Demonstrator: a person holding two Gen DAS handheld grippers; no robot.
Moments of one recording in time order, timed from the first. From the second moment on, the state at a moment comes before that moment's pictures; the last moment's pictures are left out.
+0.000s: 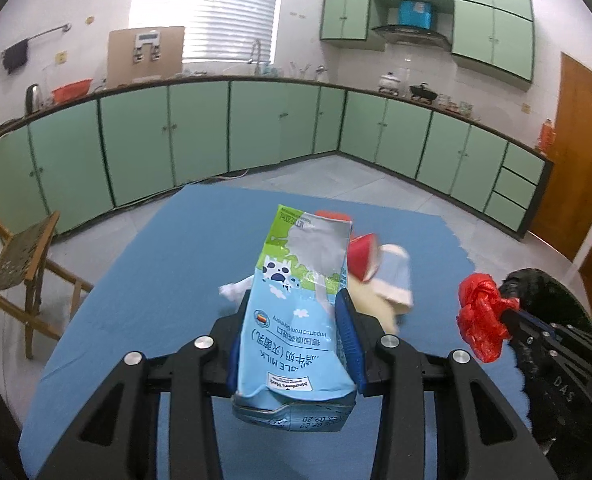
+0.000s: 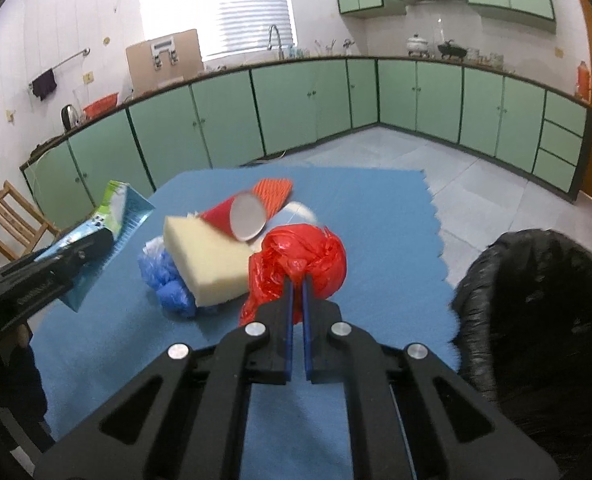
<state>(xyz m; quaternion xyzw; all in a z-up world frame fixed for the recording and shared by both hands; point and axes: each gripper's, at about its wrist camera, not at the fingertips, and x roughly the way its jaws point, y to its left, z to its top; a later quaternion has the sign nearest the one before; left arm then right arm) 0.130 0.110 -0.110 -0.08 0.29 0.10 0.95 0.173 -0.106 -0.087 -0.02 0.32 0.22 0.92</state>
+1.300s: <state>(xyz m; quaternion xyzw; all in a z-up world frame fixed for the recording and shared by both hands) 0.235 -0.165 -0.113 -0.03 0.30 -0.18 0.94 0.161 -0.378 -0.111 0.04 0.32 -0.03 0.95</state>
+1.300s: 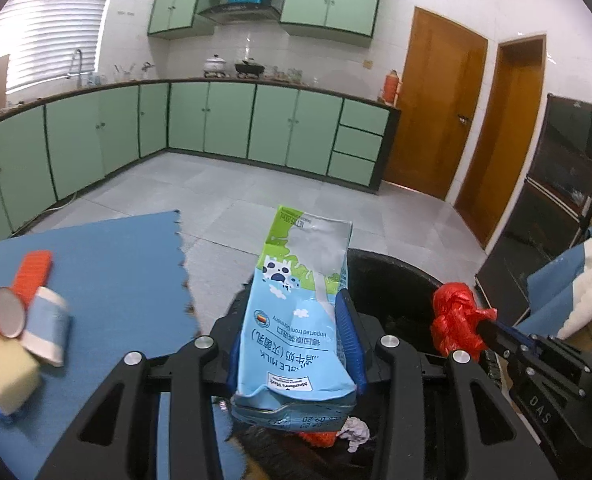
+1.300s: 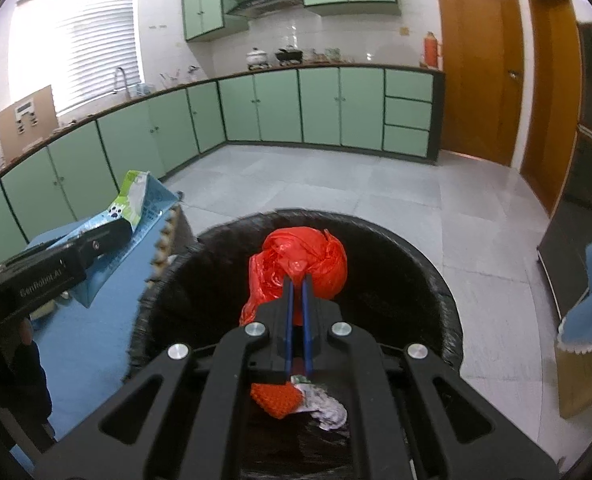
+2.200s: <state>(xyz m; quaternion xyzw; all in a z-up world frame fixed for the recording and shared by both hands) 0.216 -0.075 -0.102 -0.01 0.29 -0.10 0.95 0.153 -0.316 -0.098 0.06 0.30 -0.02 0.95</state>
